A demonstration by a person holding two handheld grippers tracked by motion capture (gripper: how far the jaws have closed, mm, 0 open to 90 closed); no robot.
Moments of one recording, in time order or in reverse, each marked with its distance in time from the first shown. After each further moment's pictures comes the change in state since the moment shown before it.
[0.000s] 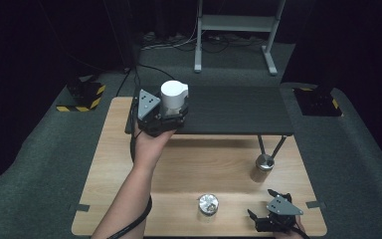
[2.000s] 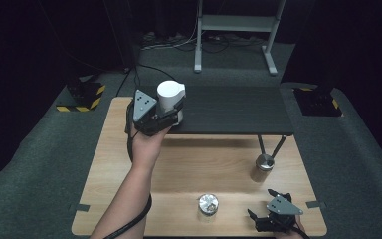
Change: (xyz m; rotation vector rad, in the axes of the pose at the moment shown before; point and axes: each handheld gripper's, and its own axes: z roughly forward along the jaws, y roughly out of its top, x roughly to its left) left arm 0.002 0.004 -0.006 -0.043 -0.005 0.022; right arm 0.000 0.000 0.000 0.005 0.003 0.009
